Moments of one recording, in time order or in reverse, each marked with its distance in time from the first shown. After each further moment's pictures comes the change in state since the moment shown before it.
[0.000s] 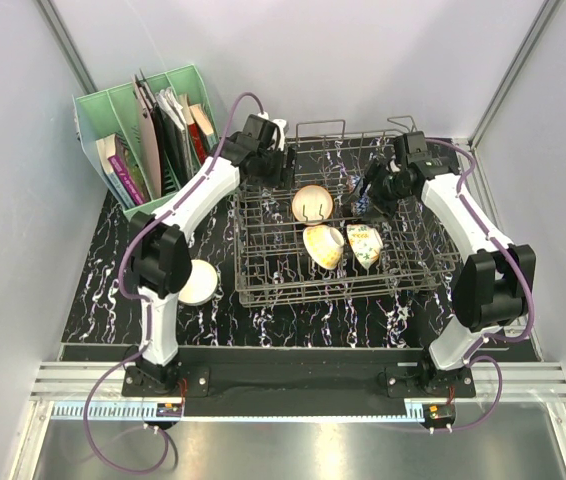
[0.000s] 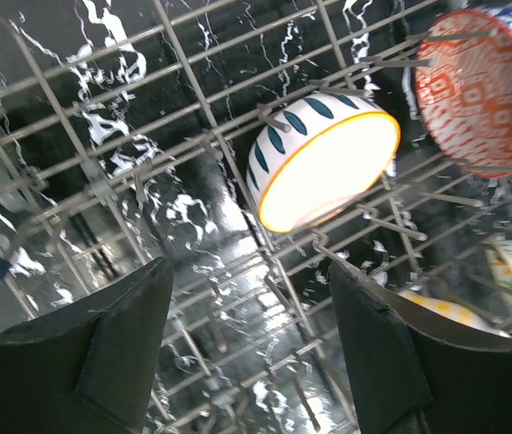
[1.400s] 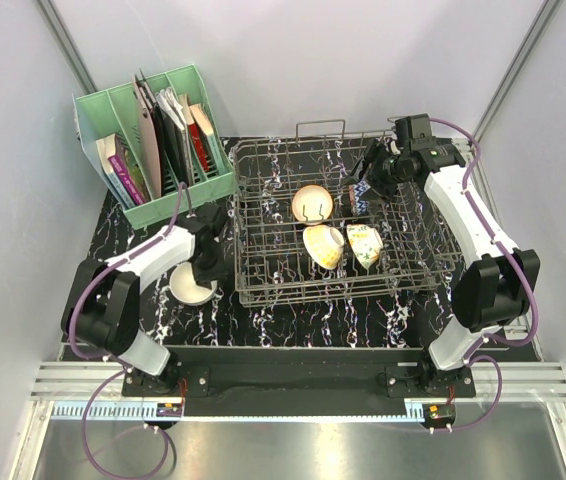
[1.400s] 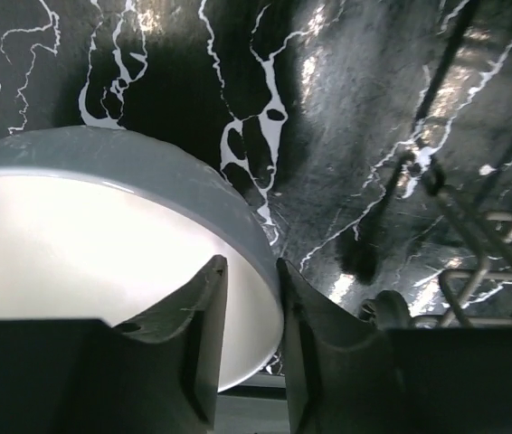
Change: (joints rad) left arm 0.105 -0.502 -0.970 -0.102 -0.189 -0.311; right arm 0.021 0.000 0.140 -0.015 0.004 -0.006
